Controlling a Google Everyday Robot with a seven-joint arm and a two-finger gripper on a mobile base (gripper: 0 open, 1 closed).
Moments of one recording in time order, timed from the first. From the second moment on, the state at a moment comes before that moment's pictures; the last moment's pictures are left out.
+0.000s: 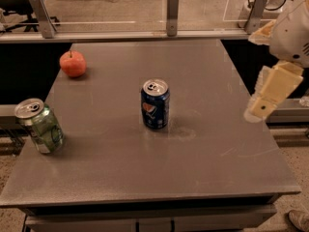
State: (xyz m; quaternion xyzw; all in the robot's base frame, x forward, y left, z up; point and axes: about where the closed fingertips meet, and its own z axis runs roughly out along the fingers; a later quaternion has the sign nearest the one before) arm 0.460 -0.190 0.981 -0.60 0.76 -0.01 0.23
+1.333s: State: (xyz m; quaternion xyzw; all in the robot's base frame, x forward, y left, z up) arm 0.501 -0.040 0.943 -0.56 0.68 0.25 0.40
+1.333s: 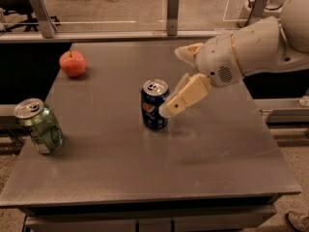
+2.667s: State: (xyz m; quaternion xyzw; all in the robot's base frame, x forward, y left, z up) arm 0.501 -0.008 0.915 -0.52 0.61 0.39 0.46
